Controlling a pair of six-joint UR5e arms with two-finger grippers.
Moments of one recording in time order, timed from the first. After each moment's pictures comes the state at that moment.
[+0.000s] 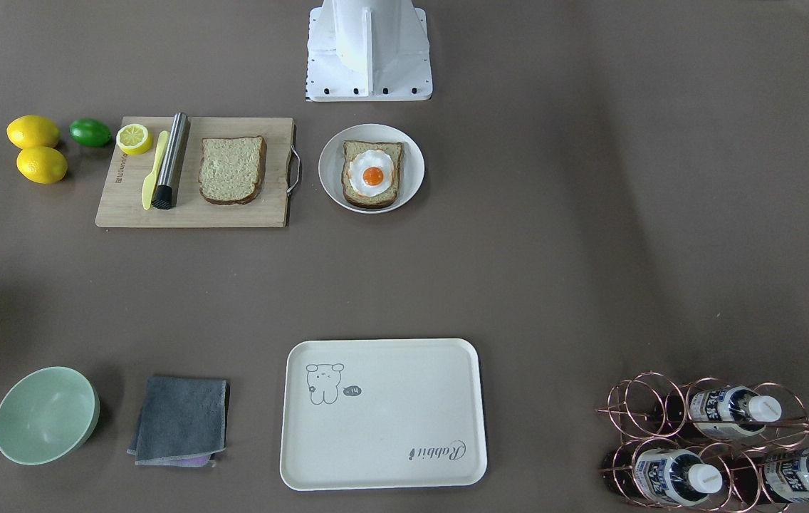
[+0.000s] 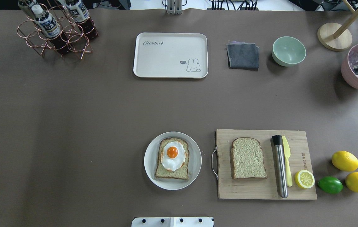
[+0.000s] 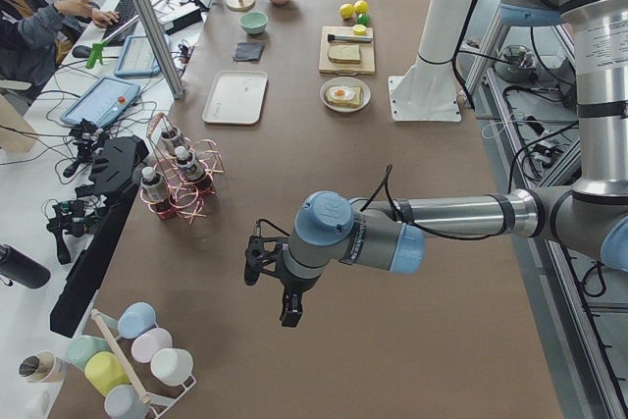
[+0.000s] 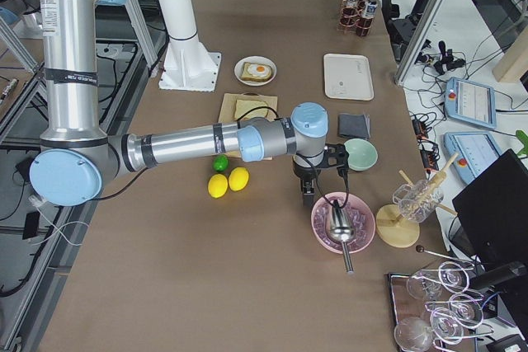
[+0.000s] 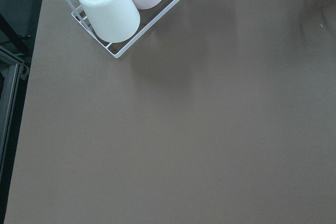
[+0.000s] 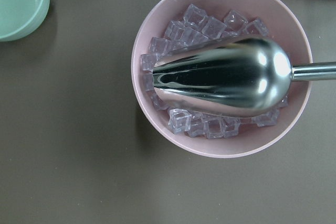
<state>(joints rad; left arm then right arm) -1.72 -1.37 -1.73 -1.85 -2.30 -0.08 1.43 -1.59 1.77 -1.50 2.29 0.22</state>
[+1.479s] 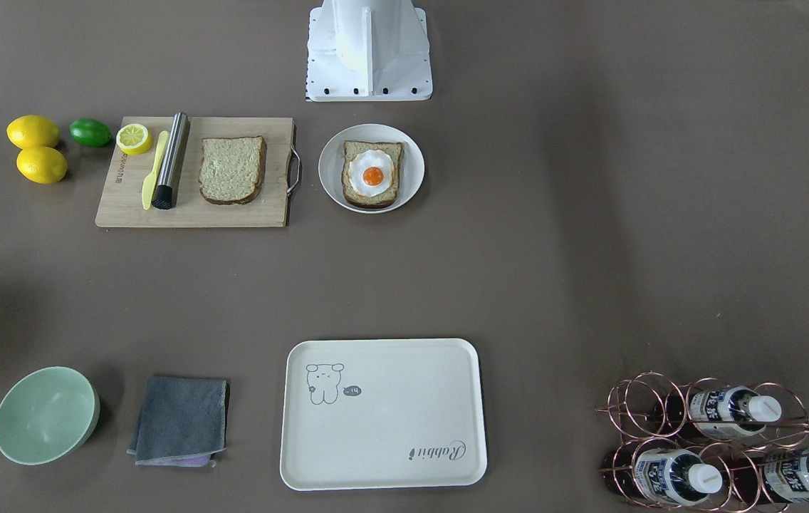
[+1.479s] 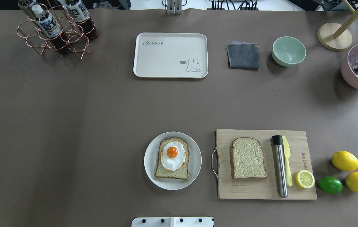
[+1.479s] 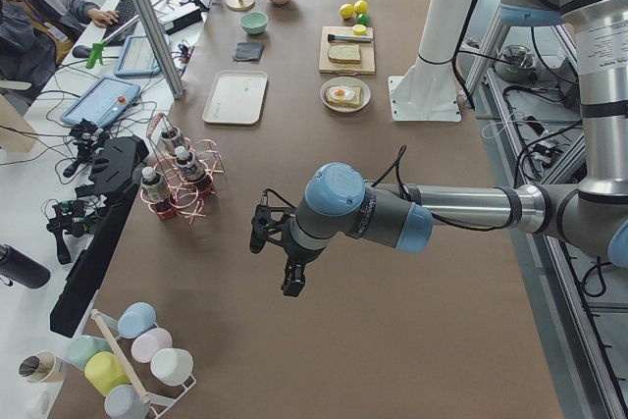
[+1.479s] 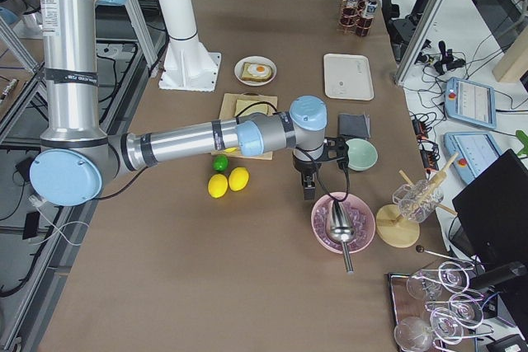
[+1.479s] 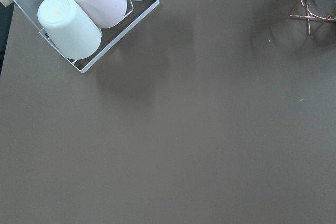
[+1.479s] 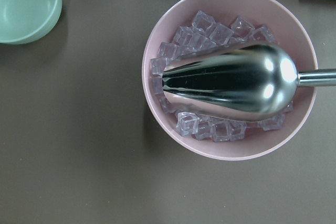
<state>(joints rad) -1.71 -1.33 -1.84 -1.85 -2.36 -0.12 1.42 -1.59 1.82 -1.50 2.31 0.22</state>
